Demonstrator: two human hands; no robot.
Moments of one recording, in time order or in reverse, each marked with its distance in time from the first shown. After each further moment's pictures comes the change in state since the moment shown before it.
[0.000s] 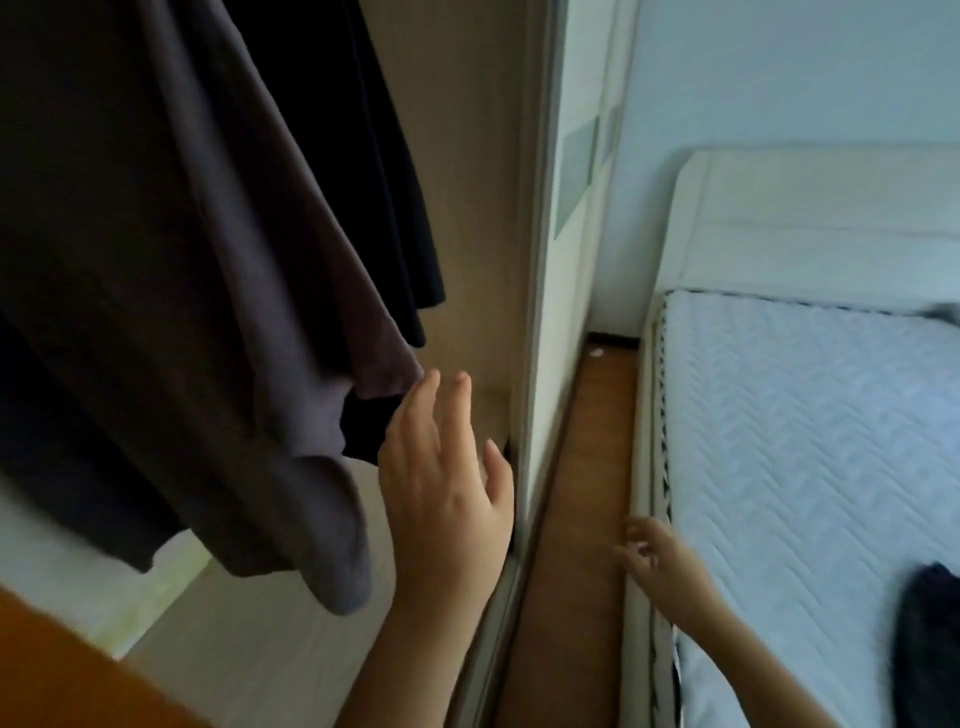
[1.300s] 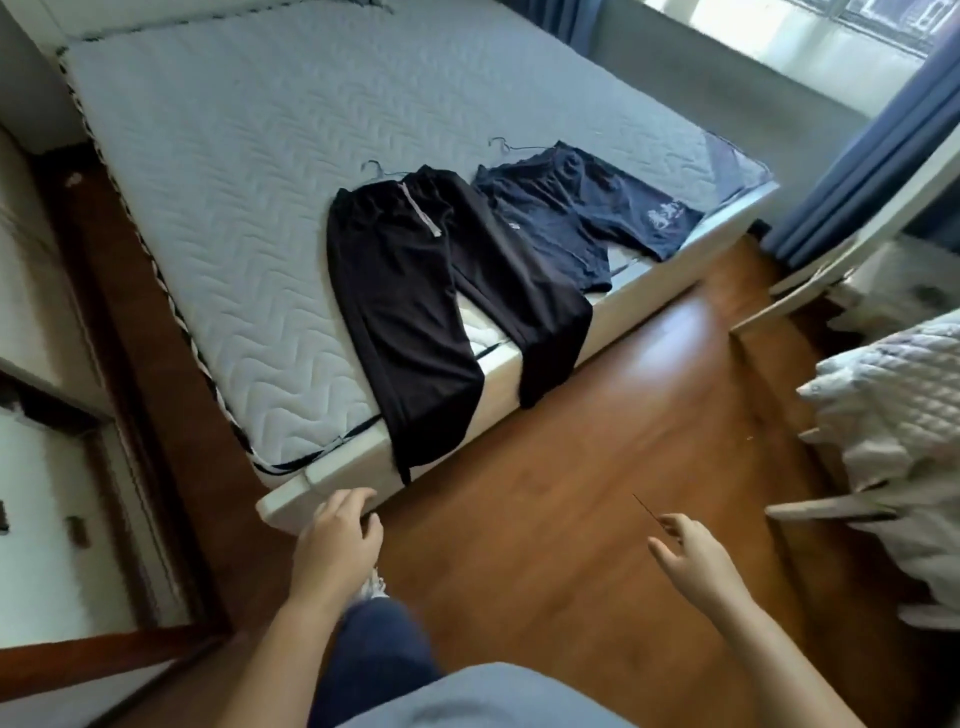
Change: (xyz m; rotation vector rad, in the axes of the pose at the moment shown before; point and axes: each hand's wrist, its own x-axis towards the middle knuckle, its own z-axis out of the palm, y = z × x) left_hand -0.461 0.278 -0.135 -0.305 -1.468 0.219; right_hand -0.748 0.330 -0.066 0.085 0.288 1.202
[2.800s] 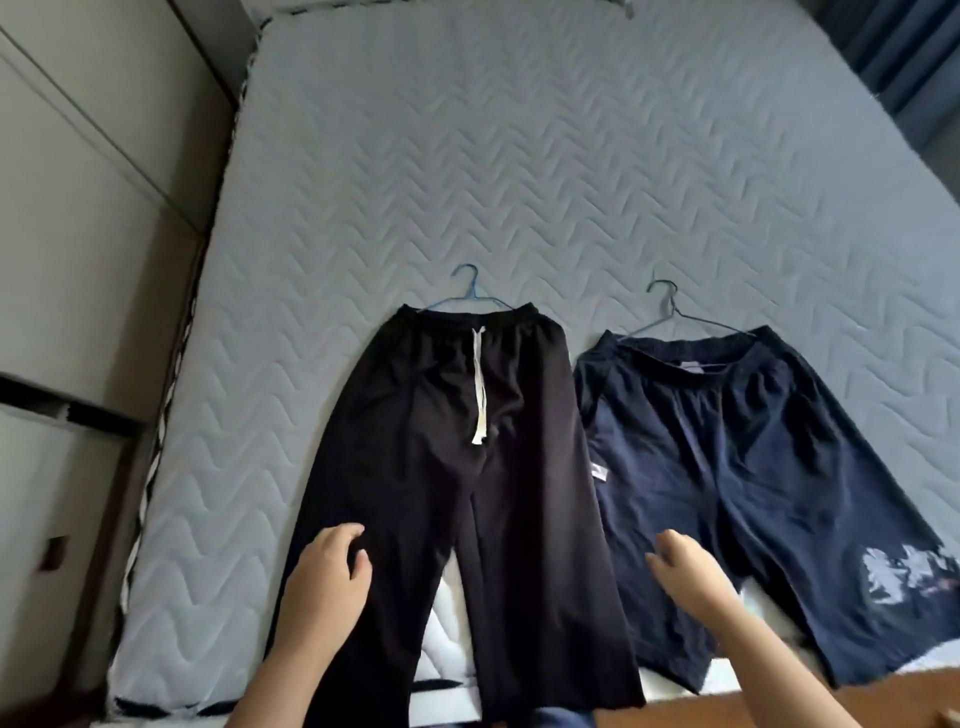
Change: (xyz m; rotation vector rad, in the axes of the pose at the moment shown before) left_hand 0.522 0.212 0.000 -0.089 0.202 -0.588; right_hand 0.683 -0.331 -0.180 -0.369 -0.395 -0.396
